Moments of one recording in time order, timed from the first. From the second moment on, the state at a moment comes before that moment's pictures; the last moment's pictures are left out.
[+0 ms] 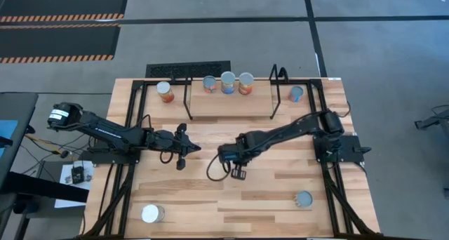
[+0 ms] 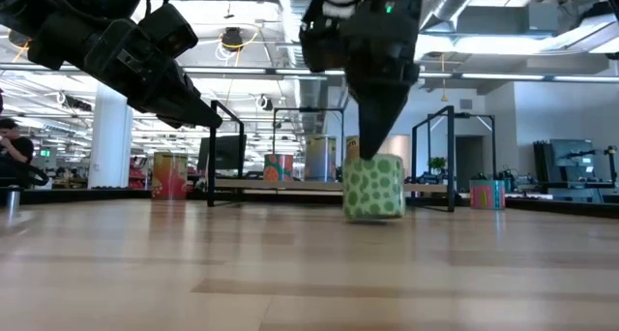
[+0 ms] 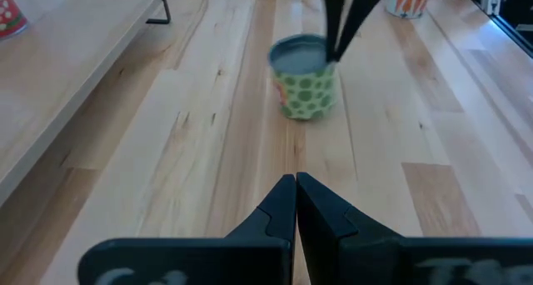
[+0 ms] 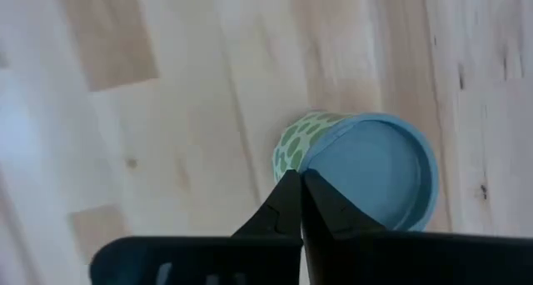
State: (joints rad) left arm -0.13 1.16 0.34 0.36 -0.14 -0.13; right arm 0.17 2.00 1.58 -0.95 0.05 0.40
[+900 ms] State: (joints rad) left arm -0.13 1.16 0.34 0.36 -0.14 -0.13; right arm 0.18 1.99 1.70 -1.05 0.13 0.19
